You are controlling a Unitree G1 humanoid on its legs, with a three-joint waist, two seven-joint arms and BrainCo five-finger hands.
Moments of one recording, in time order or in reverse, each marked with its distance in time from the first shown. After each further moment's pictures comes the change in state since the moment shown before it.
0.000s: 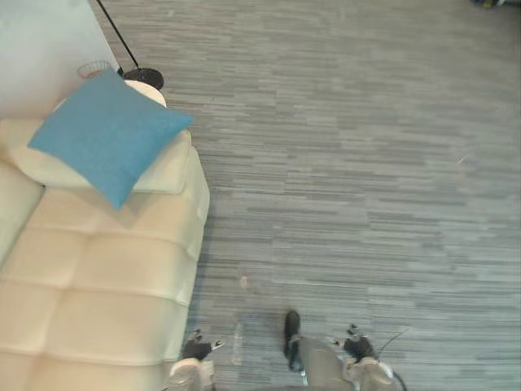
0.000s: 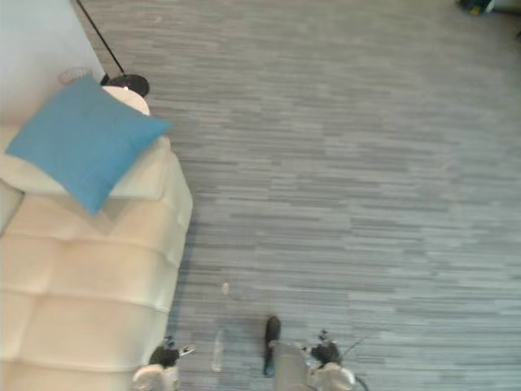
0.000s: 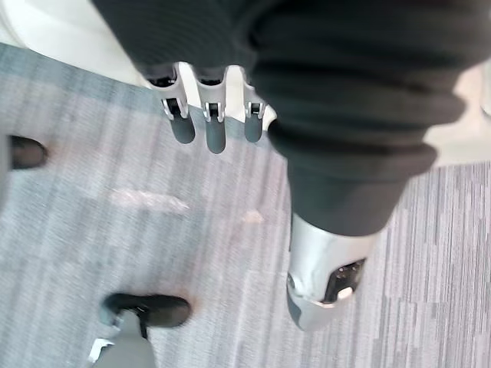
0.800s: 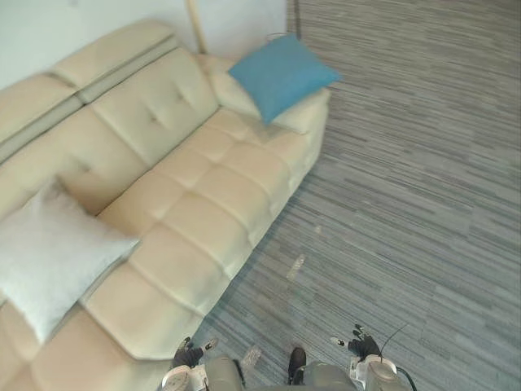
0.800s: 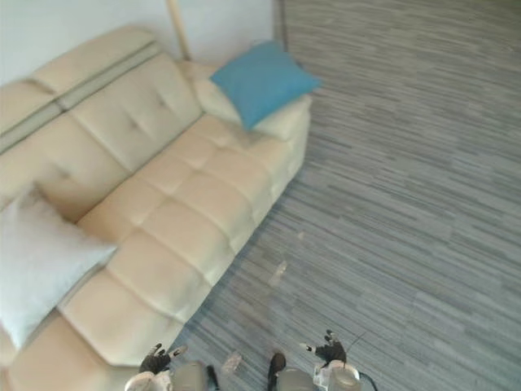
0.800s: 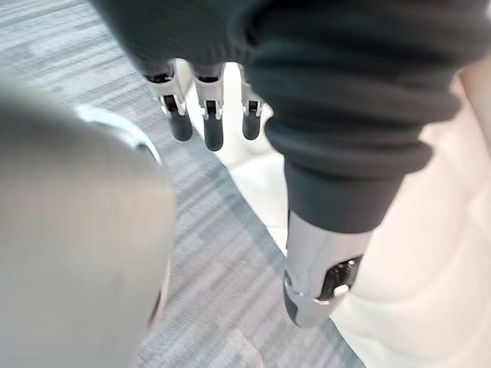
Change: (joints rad) left arm 0.062 0.036 0.094 -0.024 -0.102 -0.017 -0.015; right arm -0.048 -0.035 0.080 0.065 -0.018 0.012 -0.015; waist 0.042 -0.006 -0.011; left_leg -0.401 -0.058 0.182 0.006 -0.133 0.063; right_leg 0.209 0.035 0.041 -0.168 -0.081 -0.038
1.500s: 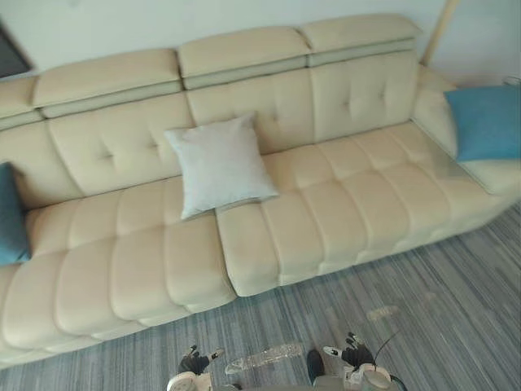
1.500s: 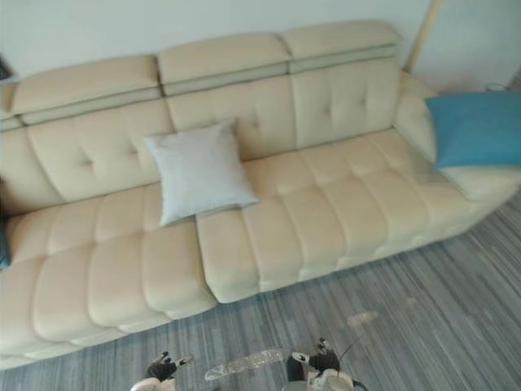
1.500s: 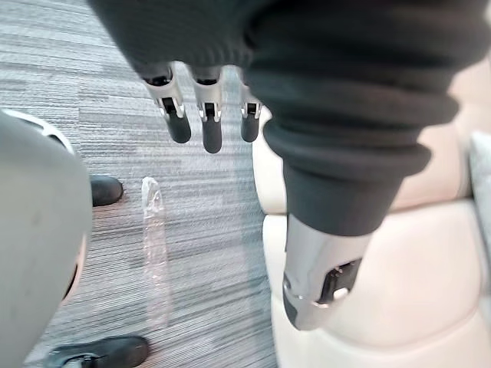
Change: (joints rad) left arm -0.011 0.020 -0.002 0.052 0.122 0.039 -0.010; right arm 0.023 0.037 -0.021 -0.022 -0.089 0.006 0.018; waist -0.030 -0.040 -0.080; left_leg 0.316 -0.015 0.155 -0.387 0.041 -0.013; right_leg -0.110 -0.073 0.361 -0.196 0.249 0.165
